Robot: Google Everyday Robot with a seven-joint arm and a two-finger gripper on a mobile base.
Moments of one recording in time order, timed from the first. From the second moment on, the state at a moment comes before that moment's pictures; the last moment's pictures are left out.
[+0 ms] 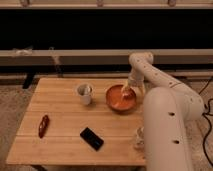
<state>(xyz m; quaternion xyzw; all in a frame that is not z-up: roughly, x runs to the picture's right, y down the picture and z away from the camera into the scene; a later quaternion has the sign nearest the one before) 0.186 0.035 0.952 -0.28 0.24 0.68 0.63</state>
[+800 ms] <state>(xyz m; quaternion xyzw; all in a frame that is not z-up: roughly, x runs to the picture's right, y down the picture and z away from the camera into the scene) 0.198 0.059 0.962 -0.32 0.26 0.69 0.60</state>
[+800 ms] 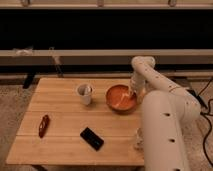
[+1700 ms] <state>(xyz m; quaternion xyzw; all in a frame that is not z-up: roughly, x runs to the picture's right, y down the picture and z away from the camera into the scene) 0.195 0.029 0.938 -0.32 0.20 0.70 0.60</state>
